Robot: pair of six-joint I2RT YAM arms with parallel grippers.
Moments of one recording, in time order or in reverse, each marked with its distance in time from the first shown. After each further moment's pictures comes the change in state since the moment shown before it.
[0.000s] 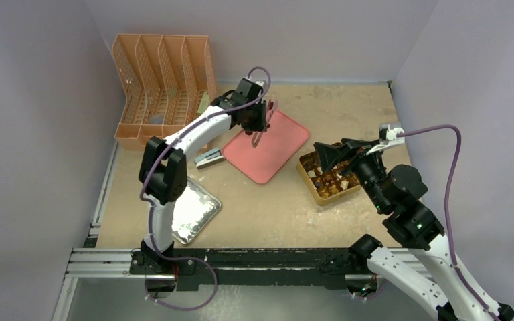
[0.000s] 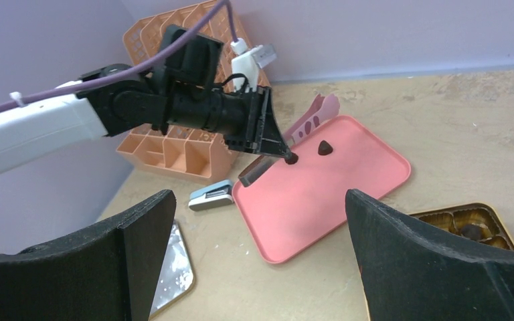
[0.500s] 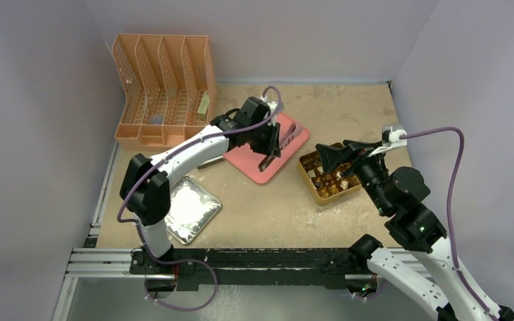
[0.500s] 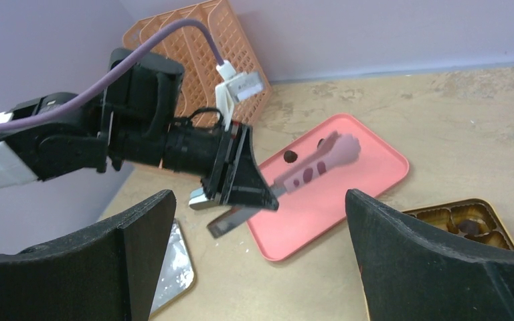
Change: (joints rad) left arm -0.124 -0.257 -0.257 0.052 0.177 -0.004; right arm 0.000 -0.018 0.000 -0.017 0.005 0.005
